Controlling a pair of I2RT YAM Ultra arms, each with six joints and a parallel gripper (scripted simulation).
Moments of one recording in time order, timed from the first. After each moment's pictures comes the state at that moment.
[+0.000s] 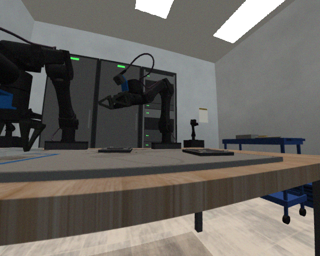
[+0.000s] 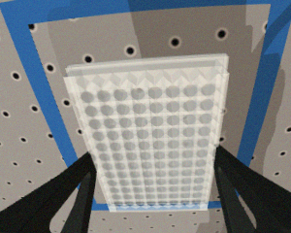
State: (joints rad) left arm -0.95 1.49 0.75 0.43 -0.03 -0.06; right arm -0.03 2.25 1.68 -1.01 0.00 0.11
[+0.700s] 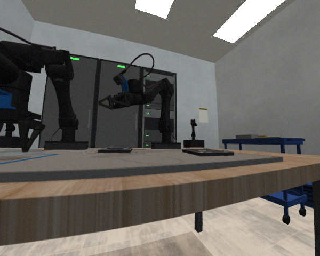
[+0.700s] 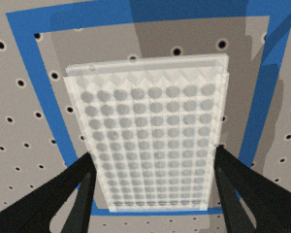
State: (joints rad) left arm -0.95 1.49 0.75 0.43 -0.03 -0.06; right arm -0.03 2.25 1.67 -0.98 0.00 0.11
